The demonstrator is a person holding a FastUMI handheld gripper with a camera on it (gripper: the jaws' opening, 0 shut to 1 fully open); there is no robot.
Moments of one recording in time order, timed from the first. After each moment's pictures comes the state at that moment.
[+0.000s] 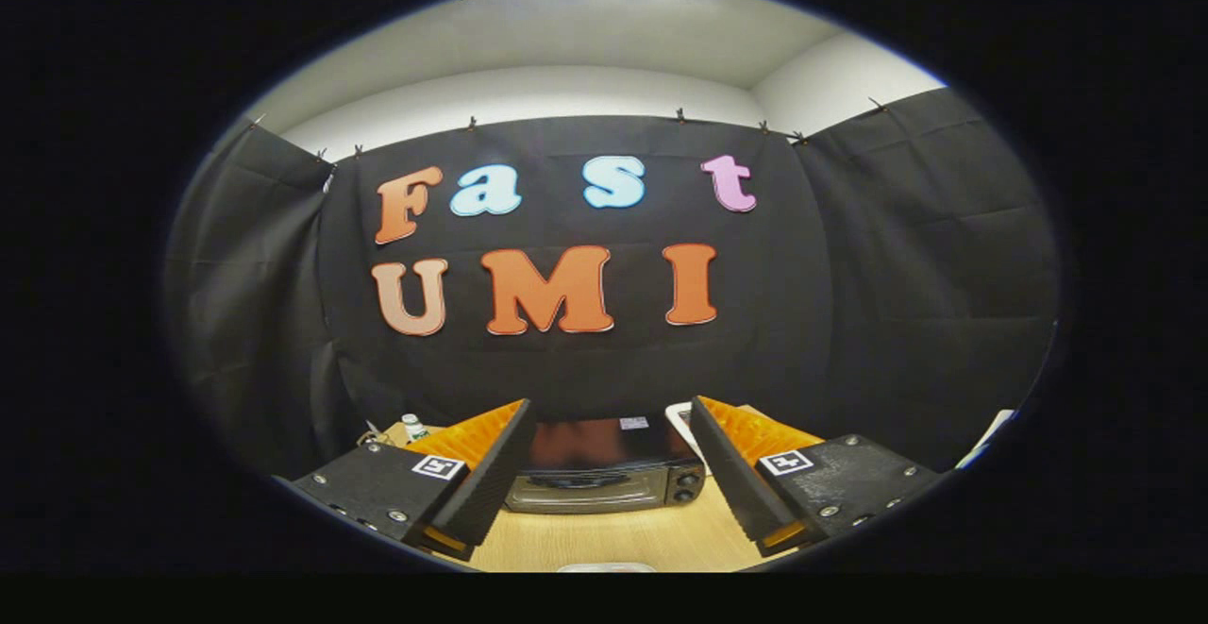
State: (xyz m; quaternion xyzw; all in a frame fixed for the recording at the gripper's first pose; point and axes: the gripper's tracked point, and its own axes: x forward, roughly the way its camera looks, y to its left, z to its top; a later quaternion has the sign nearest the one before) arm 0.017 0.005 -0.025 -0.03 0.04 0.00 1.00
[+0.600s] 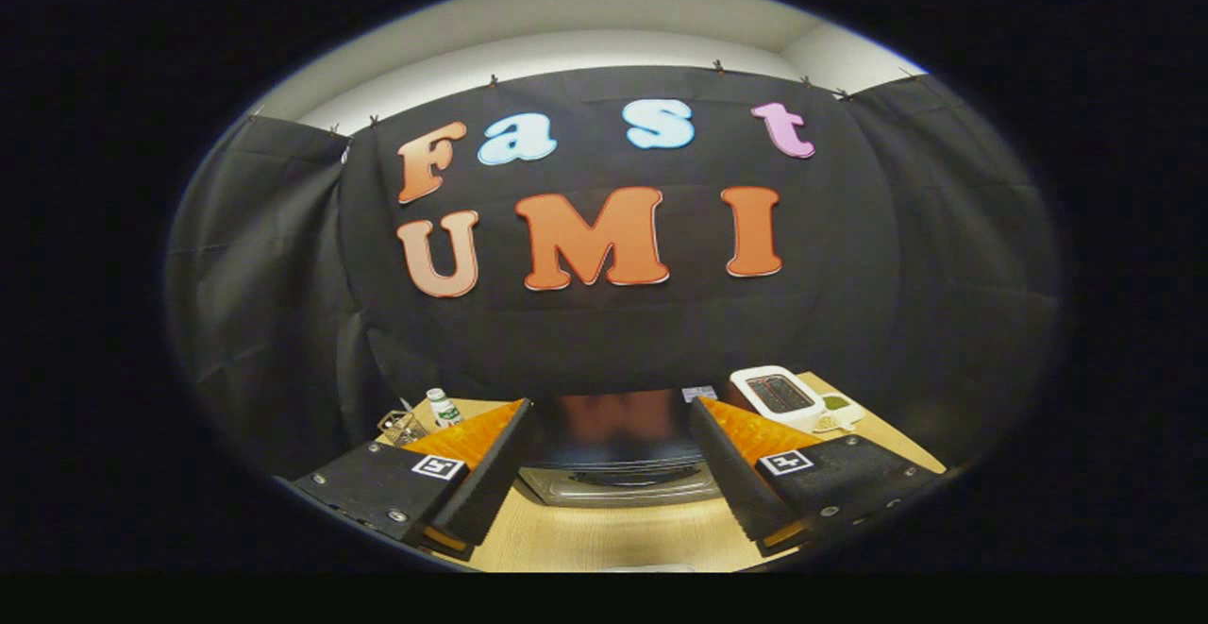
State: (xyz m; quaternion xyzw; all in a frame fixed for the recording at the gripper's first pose) arm 0.095 0.060 -0.108 -0.03 0.14 0.07 0.99
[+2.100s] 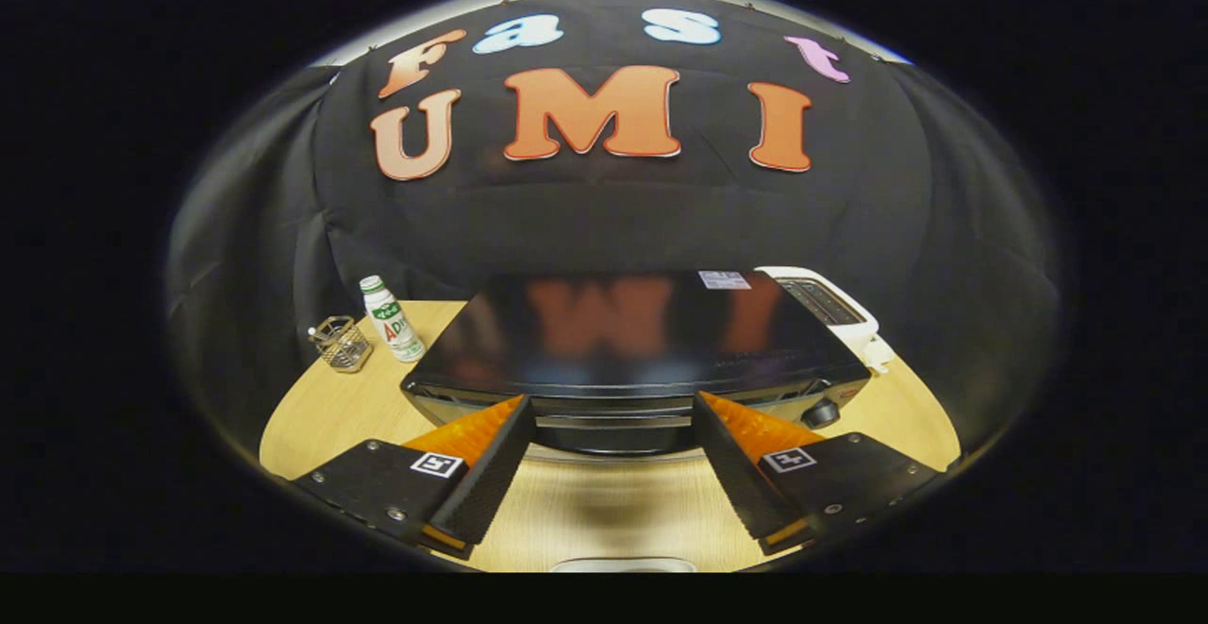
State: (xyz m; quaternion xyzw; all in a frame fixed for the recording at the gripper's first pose) arm 0.126 0.043 -0.269 -0.08 0.28 0.04 0.96
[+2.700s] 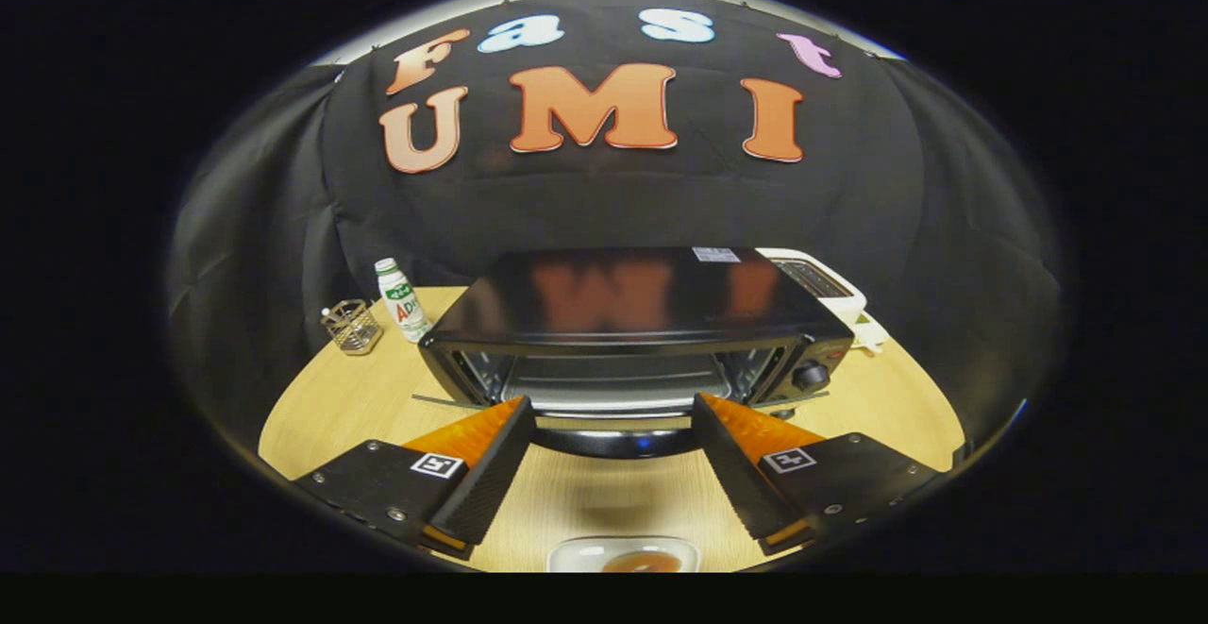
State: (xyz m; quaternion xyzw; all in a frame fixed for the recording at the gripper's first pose) arm 0.075 0.036 -0.284 -0.08 0.30 0.04 0.95
